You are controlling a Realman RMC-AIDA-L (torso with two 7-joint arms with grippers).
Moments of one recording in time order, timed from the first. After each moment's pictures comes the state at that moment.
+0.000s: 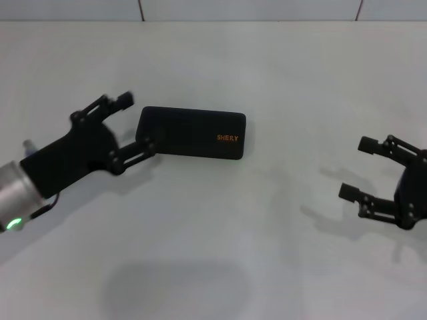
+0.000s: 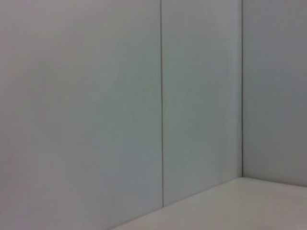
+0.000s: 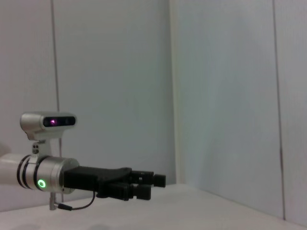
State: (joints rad) left arm -0.18 -2.03 1.28 0.55 1.03 1.34 -0.80; right arm 0.33 2.00 -1.13 -0.45 -1.34 -1.59 0.83
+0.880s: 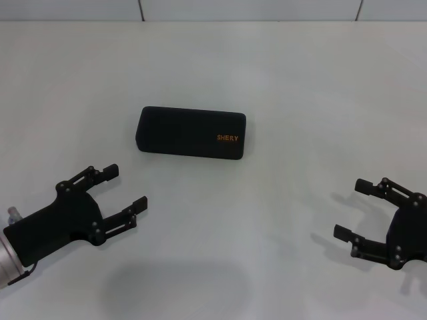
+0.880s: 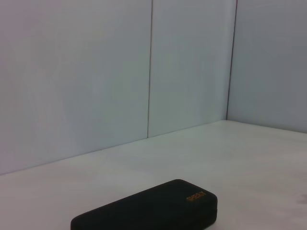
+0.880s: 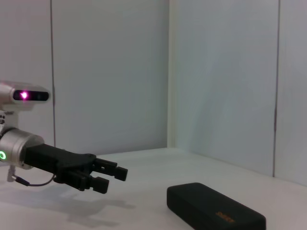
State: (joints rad) left arm -0.08 -2.00 1.28 0.46 1.13 1.37 -0.75; right arm 0.30 2.01 -1.14 -0.30 -1.36 -1.53 0.62
